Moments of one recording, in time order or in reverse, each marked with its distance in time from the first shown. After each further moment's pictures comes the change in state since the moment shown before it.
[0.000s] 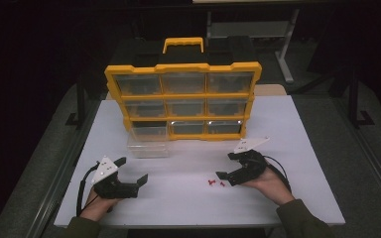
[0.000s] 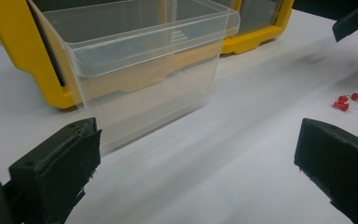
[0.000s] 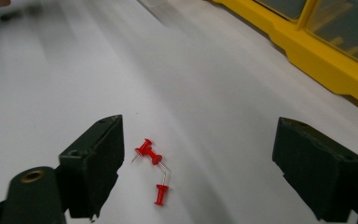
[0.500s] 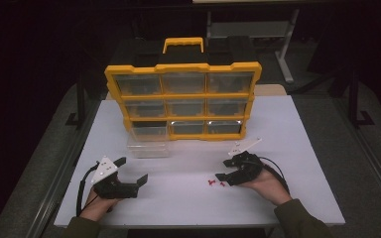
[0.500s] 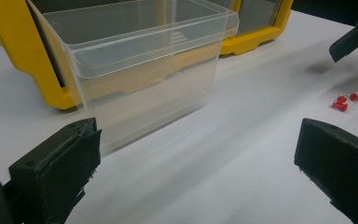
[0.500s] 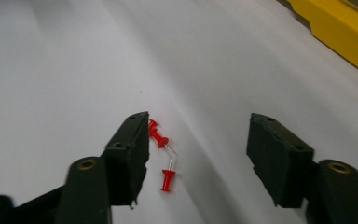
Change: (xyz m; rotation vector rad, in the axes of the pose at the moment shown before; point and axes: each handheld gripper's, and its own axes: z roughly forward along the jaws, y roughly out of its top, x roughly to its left) left arm -0.001 0.000 0.000 -0.006 0.000 -0.007; right arm 0.005 -0.001 0.010 0.108 0.009 0.000
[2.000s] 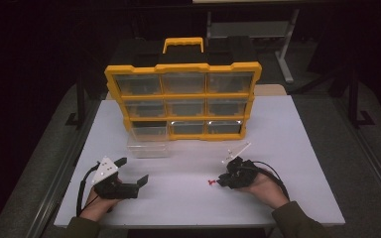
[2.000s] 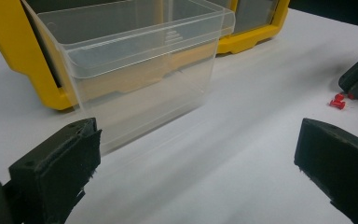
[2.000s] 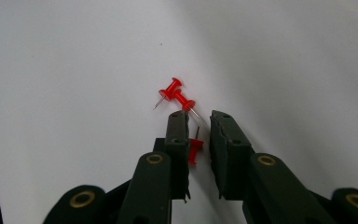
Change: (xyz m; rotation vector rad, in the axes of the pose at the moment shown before) left arm 0.000 0.000 0.000 0.009 -0.010 0.024; right arm 0.006 -0.005 0.017 0.154 0.048 -0.051
